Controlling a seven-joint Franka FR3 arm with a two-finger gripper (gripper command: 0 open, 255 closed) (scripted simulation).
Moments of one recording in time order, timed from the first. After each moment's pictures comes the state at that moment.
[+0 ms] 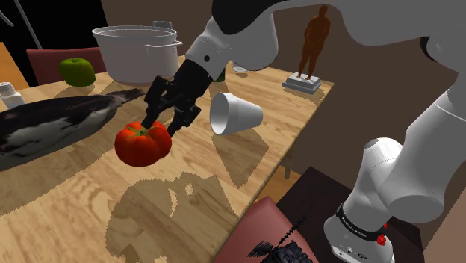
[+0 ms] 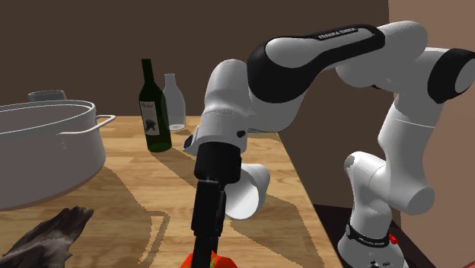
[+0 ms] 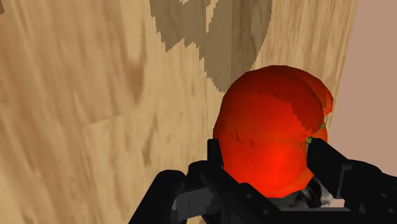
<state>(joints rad) 0.48 -0.17 0.06 -2.07 0.92 2.15 0.00</state>
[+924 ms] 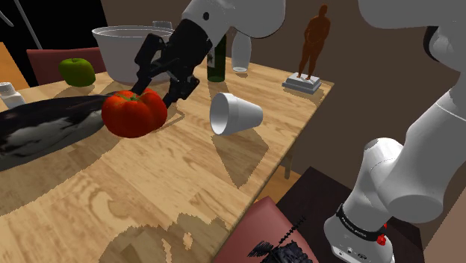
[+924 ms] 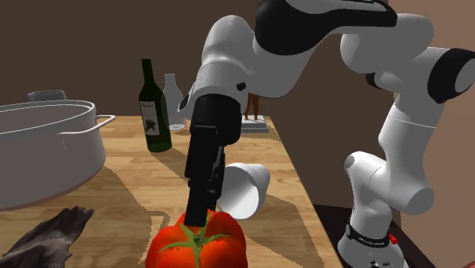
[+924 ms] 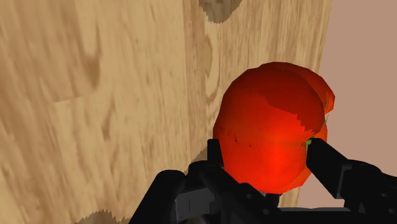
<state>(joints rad) 0.46 -0.19 0.06 -1.91 0.85 2.03 0.14</state>
